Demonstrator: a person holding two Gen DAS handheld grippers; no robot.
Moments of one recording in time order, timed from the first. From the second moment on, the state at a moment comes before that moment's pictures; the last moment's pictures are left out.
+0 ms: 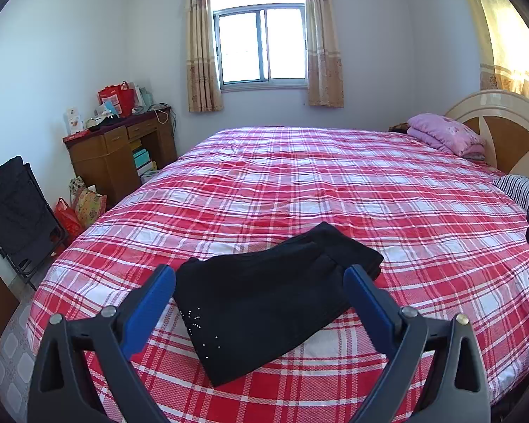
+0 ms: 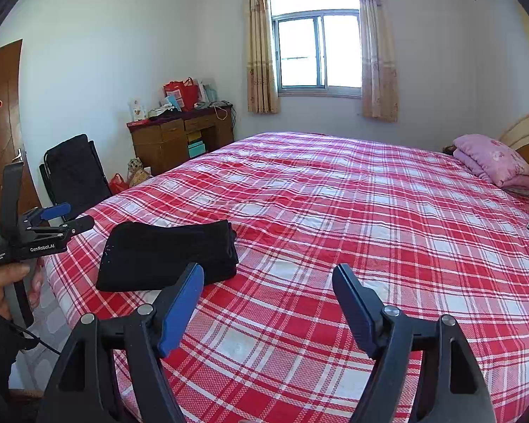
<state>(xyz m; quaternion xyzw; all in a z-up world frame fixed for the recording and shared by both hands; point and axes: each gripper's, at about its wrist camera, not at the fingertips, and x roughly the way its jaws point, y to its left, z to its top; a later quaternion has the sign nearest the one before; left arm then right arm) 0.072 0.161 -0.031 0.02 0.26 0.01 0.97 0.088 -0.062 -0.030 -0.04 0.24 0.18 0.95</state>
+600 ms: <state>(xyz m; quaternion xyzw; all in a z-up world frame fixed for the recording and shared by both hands) 0.072 0.156 -0.034 0.02 0.27 0.01 0.96 0.083 -0.056 -0.031 -0.05 0.23 0.18 0.96</state>
